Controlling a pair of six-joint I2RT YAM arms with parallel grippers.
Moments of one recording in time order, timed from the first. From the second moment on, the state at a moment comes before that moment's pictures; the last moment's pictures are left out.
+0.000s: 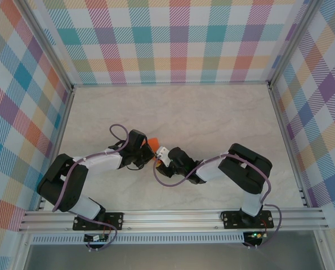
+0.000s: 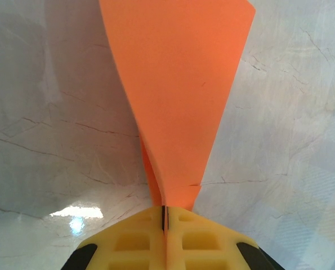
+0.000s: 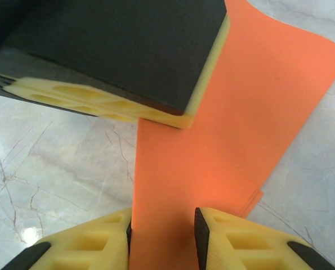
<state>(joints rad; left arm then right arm) -0.55 1.50 0.69 -0.13 0.17 -1.18 0.97 1.84 0.70 0.50 -0.04 -0.01</state>
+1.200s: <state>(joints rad) -0.47 1.41 0.68 -0.16 0.19 -1.15 0.93 1.90 0.72 0.58 -0.18 0.16</state>
